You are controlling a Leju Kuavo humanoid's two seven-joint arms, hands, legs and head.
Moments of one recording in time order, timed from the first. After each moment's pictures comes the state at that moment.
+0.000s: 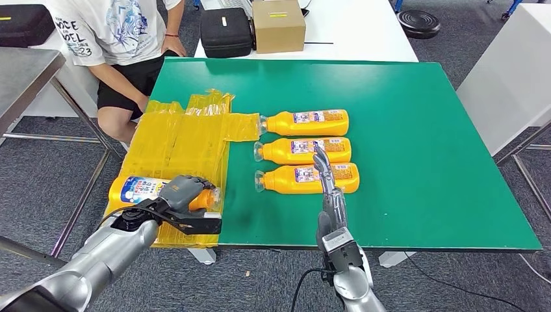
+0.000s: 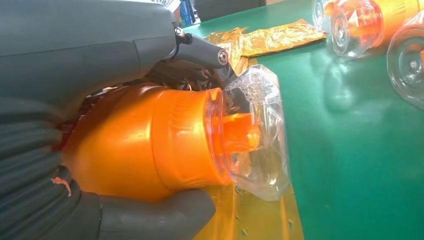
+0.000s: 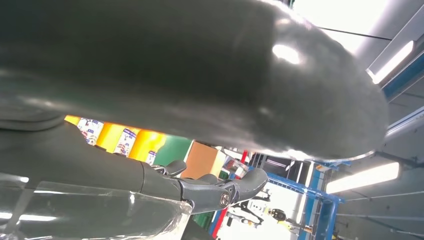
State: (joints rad) left arm -0.63 0.13 -0.75 -0.64 -0.92 0.04 -0.32; right arm -0.05 0.12 0.38 -1.46 0.23 -0.20 -0.70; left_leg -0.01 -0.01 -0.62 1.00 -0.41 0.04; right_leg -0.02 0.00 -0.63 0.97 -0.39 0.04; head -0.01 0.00
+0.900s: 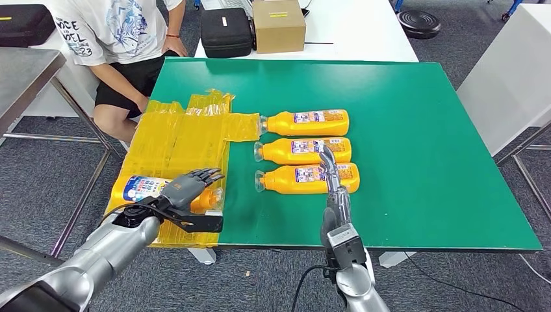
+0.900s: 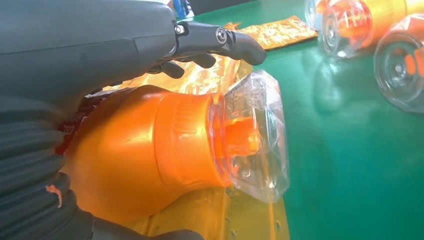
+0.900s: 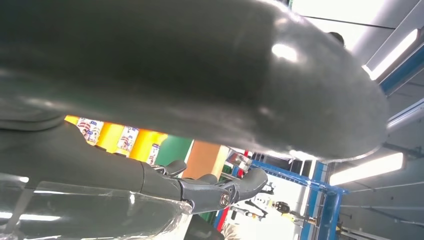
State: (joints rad) left arm -0.66 0.13 -0.78 -0.62 -0.89 0.00 -0.34; right arm -0.07 0.10 0.38 -1.44 0.19 -0.23 -0.70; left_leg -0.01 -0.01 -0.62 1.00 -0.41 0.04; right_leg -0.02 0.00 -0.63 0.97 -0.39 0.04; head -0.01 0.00
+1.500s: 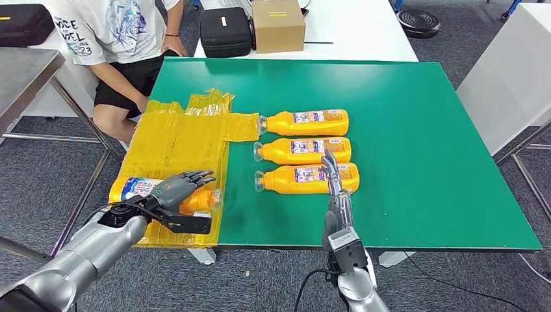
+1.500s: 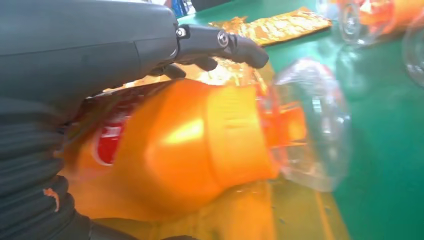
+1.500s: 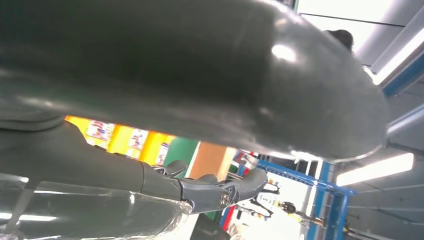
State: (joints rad) left arm -0.64 0.23 -0.82 -0.73 -0.83 -0.02 -0.33; right arm -0.04 0.09 0.39 -1.44 0.19 -0.24 -0.70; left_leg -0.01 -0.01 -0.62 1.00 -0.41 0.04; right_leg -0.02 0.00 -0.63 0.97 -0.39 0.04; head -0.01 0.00
